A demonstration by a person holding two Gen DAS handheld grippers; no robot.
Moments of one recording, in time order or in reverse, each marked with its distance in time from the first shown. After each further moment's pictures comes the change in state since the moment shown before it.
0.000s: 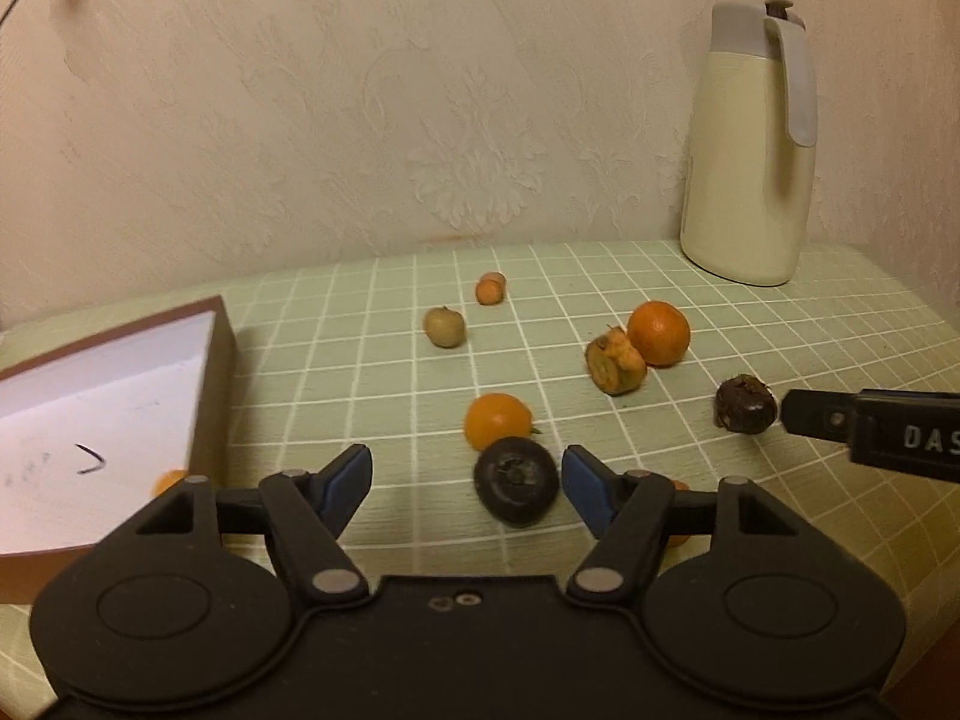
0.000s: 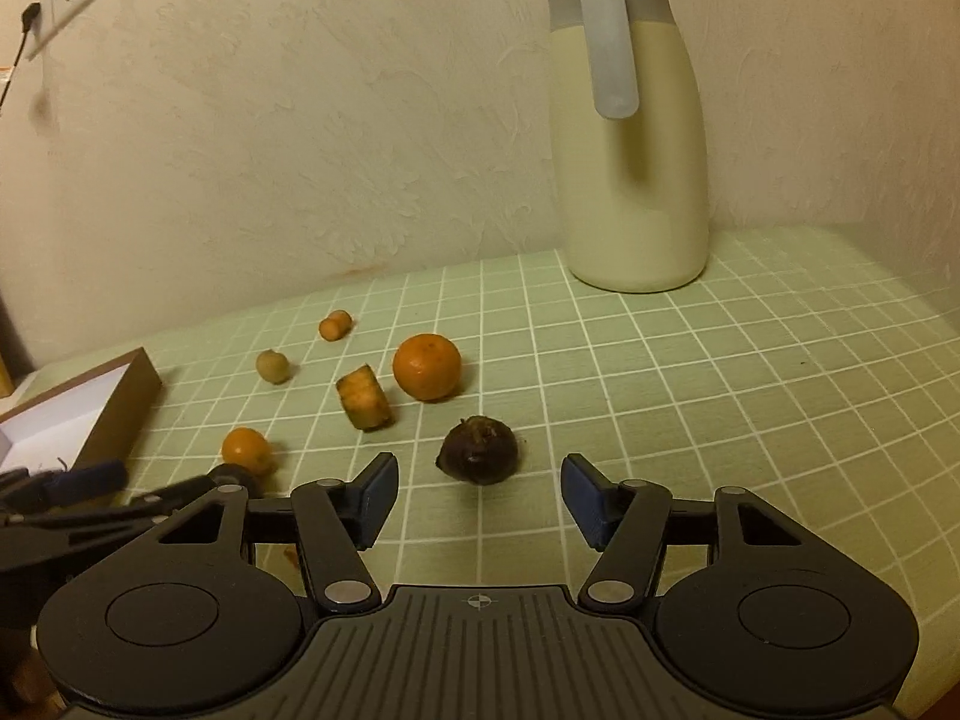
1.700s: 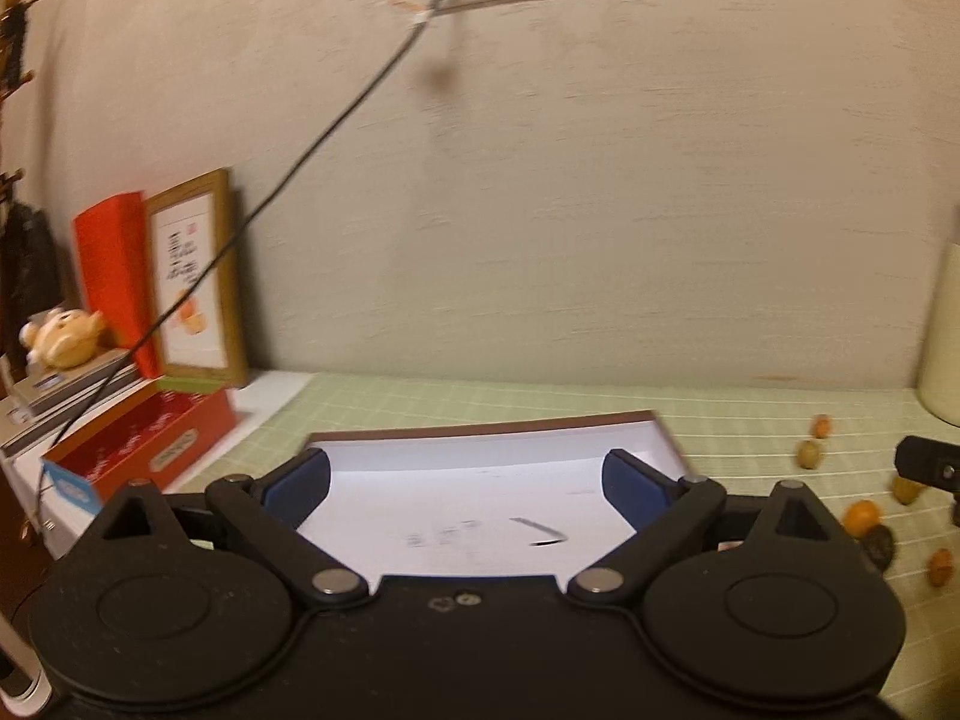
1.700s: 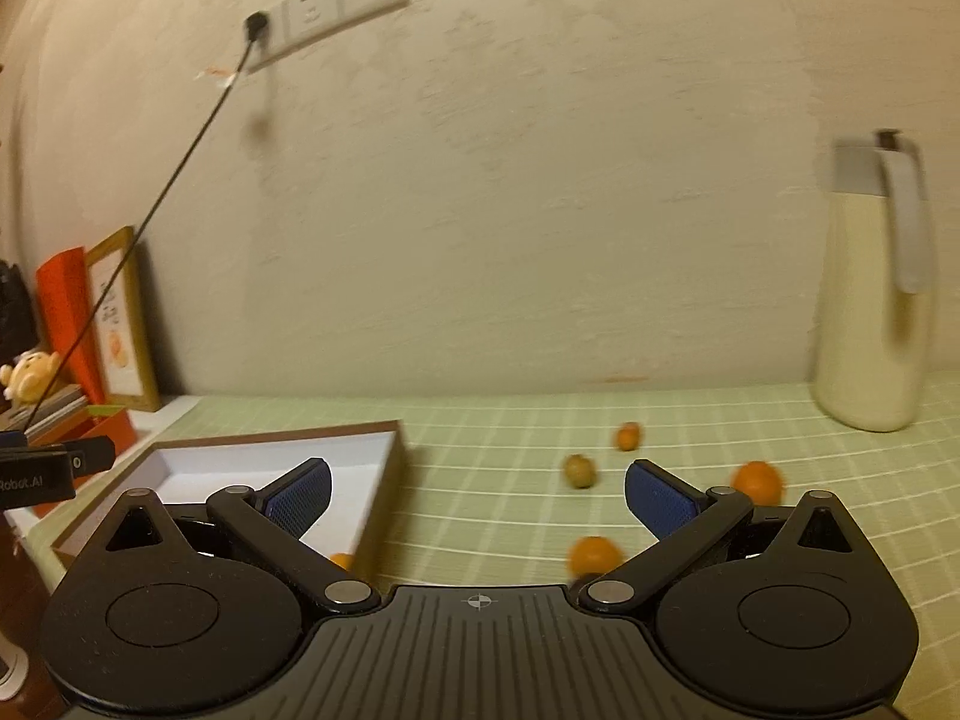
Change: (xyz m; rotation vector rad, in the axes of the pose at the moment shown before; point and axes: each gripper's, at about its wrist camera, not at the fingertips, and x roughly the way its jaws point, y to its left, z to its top) left arm -0.129 0.177 0.004 -0.143 -0.205 0.375; right arm -0.029 0.157 0.003 -0.156 -0.192 0.232
